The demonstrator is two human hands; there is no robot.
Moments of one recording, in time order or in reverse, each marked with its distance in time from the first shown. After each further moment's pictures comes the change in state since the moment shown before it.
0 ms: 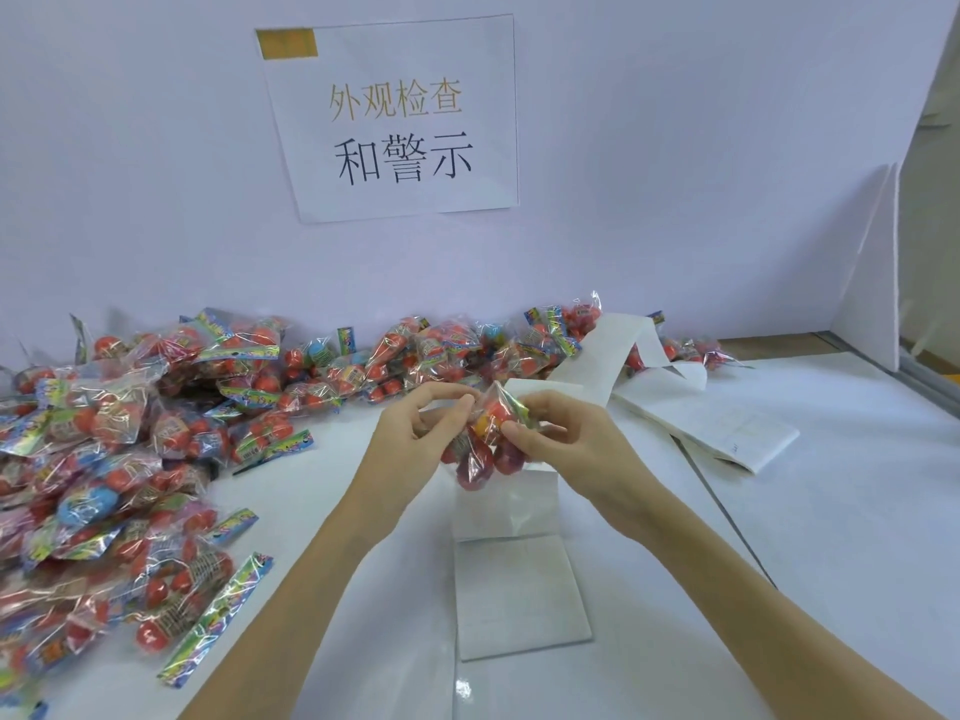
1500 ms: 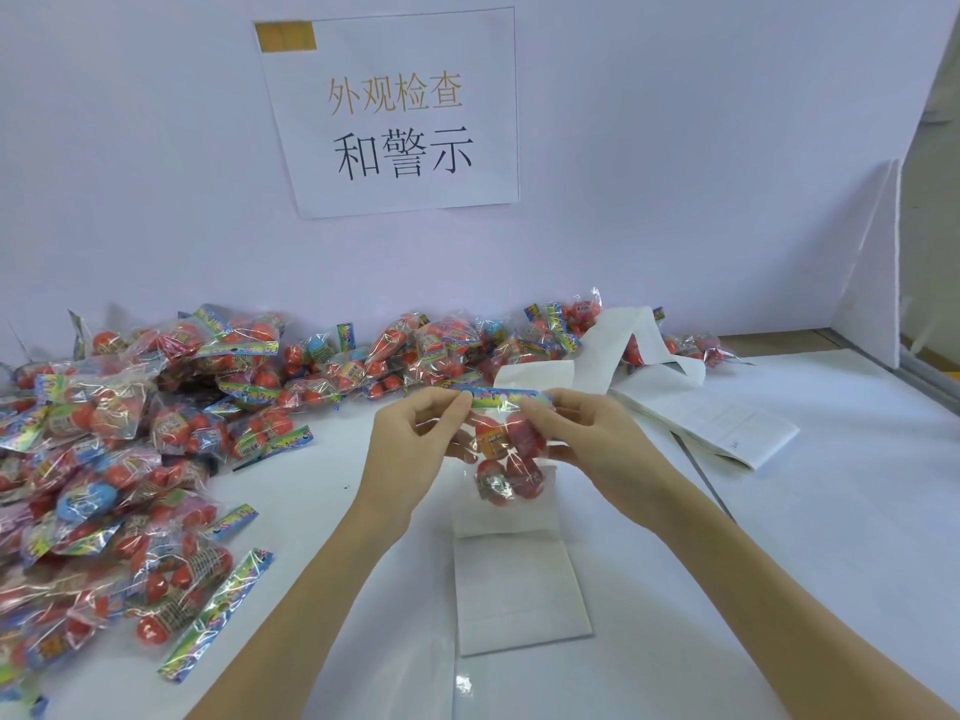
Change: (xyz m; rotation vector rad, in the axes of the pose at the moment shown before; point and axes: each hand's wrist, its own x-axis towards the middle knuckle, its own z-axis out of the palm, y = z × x) left_hand 0.003 -0.011 0.009 -0.169 0.121 -0.073; right_hand 0.003 -0.003 -0.010 0.191 -0.004 0.136
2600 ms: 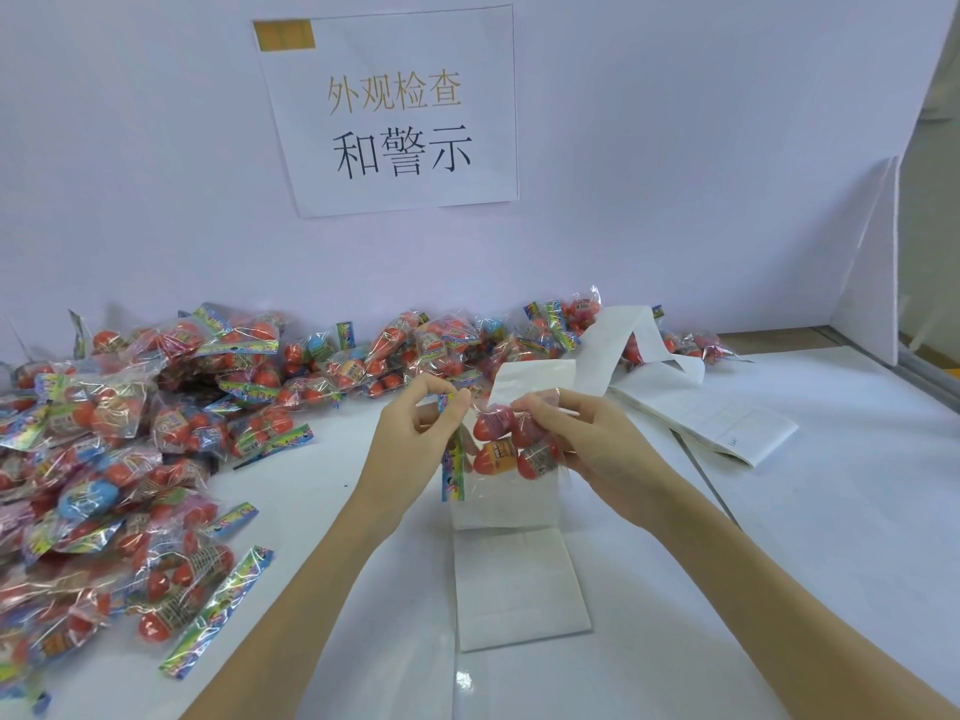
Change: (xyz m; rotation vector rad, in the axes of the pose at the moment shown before) left_hand -0.002 0.006 -0.005 0.180 -0.084 0.025; right_hand 0.000 0.003 0.001 0.010 0.039 0.029
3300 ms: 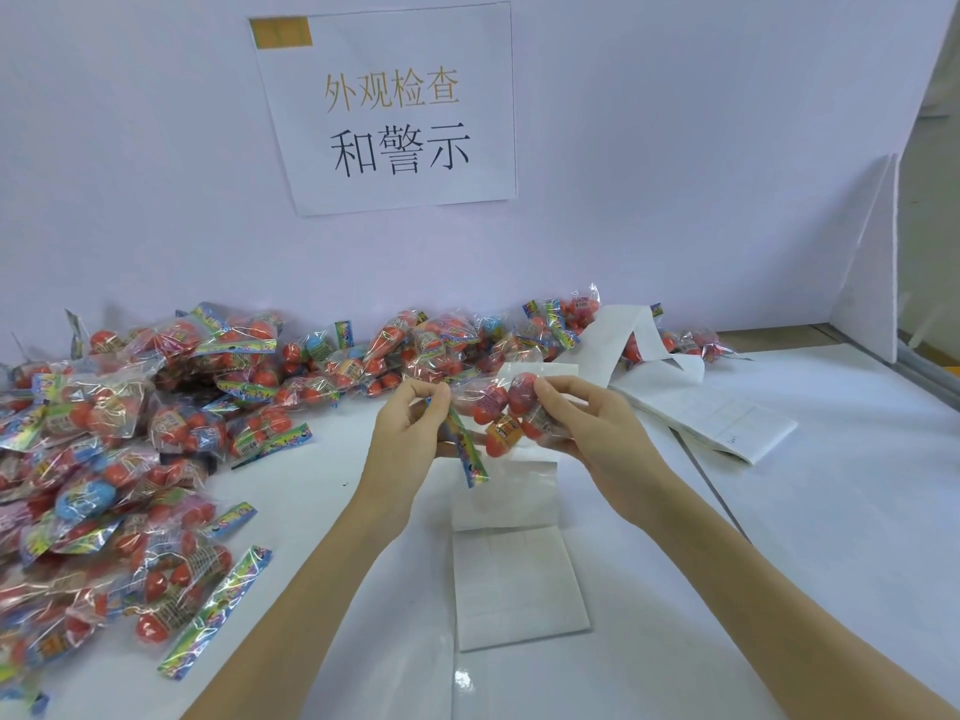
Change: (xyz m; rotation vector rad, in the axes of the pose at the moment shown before) left_hand 0.001 0.000 0.004 -0.227 0.079 -0.130; right_hand -0.001 -0.003 0.002 -0.008 0.122 -0.057
